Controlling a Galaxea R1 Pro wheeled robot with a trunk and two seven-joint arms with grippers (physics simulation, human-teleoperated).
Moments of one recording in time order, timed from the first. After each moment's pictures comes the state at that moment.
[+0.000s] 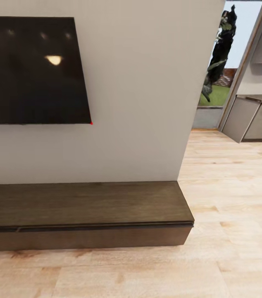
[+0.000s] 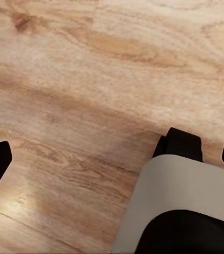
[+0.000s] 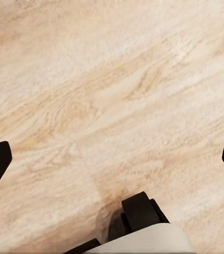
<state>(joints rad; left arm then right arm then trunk) -0.29 0.07 -0.33 -0.05 0.57 -0.04 0.26 -0.43 0.05 0.21 0.05 -0.56 -0.24 -0.19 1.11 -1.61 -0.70</state>
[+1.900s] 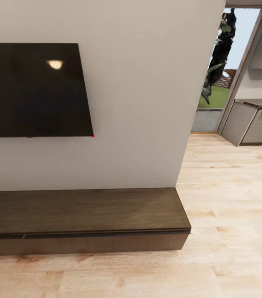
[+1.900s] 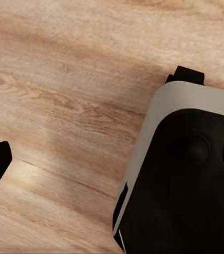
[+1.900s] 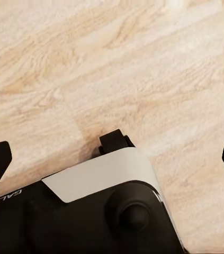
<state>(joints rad) -0.22 0.04 -0.33 -0.01 0.57 -0.02 0.26 -0.38 0.05 0.21 0.05 -0.56 -0.12 -0.20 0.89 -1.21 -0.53</state>
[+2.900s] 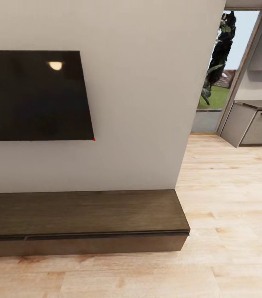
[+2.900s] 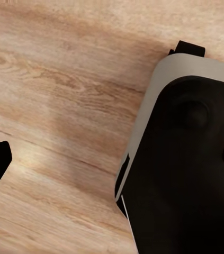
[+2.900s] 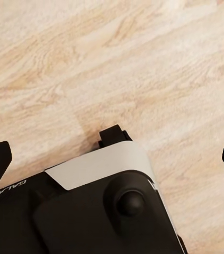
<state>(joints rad) -0.20 0.03 -0.32 -0.01 0.59 0.02 0.25 -0.38 0.05 0.21 0.05 -0.56 -0.12 -0.20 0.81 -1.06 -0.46</state>
